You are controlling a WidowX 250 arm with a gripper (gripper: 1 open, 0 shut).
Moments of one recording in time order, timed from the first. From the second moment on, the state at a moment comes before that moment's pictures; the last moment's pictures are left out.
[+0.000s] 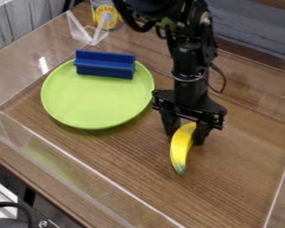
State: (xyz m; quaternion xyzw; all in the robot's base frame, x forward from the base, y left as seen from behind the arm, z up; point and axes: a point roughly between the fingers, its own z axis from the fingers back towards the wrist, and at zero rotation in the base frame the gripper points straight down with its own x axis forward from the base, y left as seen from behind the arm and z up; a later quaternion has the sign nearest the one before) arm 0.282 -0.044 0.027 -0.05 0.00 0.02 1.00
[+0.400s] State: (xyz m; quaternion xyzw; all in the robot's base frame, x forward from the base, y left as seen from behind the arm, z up) arm 0.279 -0.043 0.024 -0.05 0.00 0.03 1.00
